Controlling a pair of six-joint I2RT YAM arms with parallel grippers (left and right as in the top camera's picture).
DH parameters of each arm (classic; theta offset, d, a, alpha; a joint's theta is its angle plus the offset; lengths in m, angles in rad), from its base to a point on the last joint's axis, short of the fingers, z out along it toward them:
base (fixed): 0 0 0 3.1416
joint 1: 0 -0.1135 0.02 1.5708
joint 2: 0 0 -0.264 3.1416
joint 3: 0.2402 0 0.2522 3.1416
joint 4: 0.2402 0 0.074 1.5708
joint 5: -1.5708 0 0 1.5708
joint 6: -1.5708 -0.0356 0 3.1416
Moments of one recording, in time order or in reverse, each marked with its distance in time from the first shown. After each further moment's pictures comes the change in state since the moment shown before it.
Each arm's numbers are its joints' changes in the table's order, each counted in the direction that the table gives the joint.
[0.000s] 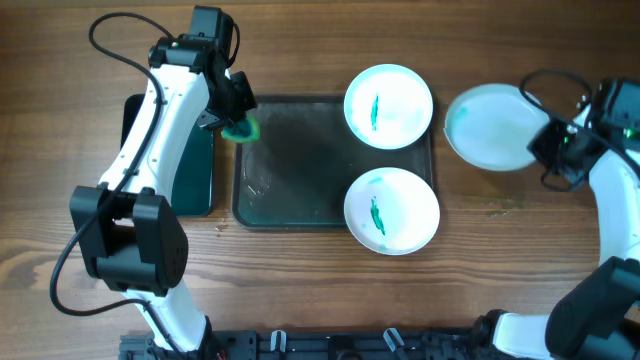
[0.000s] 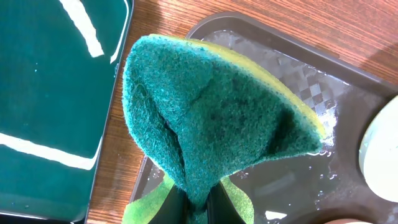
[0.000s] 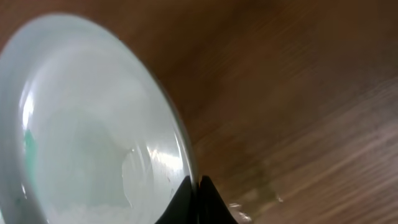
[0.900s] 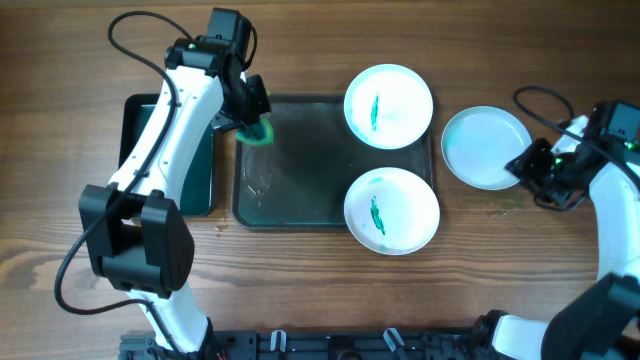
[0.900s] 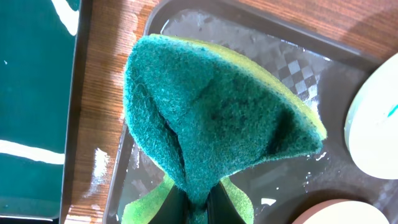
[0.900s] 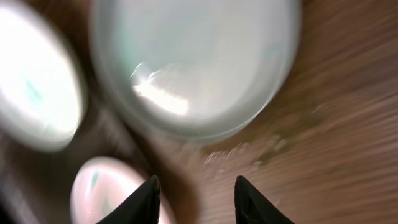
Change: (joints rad) left arm 0.061 0.000 0.000 0.005 -0.023 0.000; right arm -0.009 -0.069 -0.014 0.262 0.248 0.121
